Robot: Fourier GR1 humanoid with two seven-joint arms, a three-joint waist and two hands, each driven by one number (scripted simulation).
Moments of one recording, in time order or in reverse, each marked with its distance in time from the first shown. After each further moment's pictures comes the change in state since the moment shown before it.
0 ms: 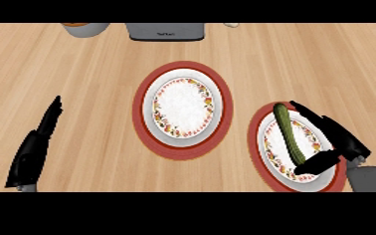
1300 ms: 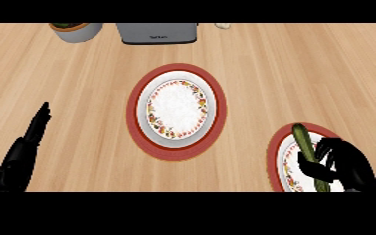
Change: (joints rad) left arm 0.046 -0.032 0.092 -0.031 -0.035 -0.050 -0.001; right arm 0.235 0.102 -0.008 -0.219 0.462 -0.461 0.431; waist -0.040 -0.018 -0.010
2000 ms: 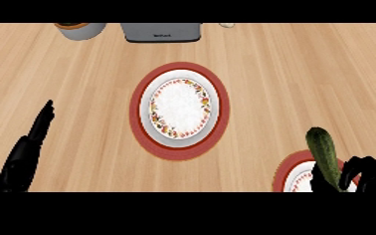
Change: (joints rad) left arm -0.005 -0.009 -0.011 -0.018 -0.009 -0.013 0.012; right arm 0.258 0.058 0.215 -0.758 0.471 -0.122 0.304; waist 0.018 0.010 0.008
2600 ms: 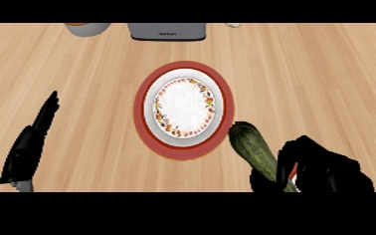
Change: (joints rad) left arm -0.062 0.001 -0.003 0.010 -0.010 -0.021 0.025; right arm -0.391 0.203 0.364 -0.094 0.202 0.314 0.188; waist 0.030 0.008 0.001
